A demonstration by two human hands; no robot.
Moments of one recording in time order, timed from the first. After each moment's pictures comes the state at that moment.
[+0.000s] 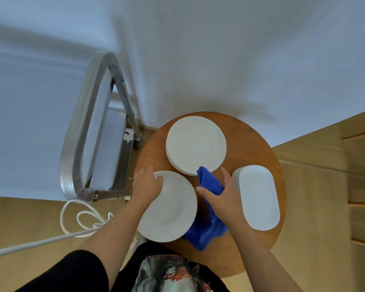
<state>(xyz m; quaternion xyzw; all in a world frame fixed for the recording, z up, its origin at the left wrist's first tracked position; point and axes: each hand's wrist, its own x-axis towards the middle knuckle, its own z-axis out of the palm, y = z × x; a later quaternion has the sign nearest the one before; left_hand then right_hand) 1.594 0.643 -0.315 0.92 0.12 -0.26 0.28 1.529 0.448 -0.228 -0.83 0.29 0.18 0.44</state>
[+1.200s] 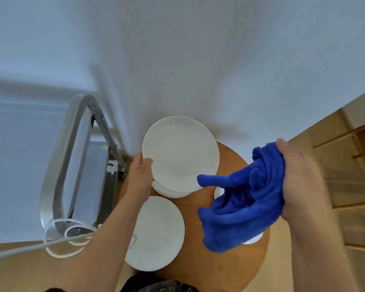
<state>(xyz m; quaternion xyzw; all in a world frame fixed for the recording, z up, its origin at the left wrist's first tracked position) 1.651 0.593 -0.210 0.64 0.22 -0.14 0.73 1.561 0.384 -0.044 -0.69 0.33 -0.10 0.64</state>
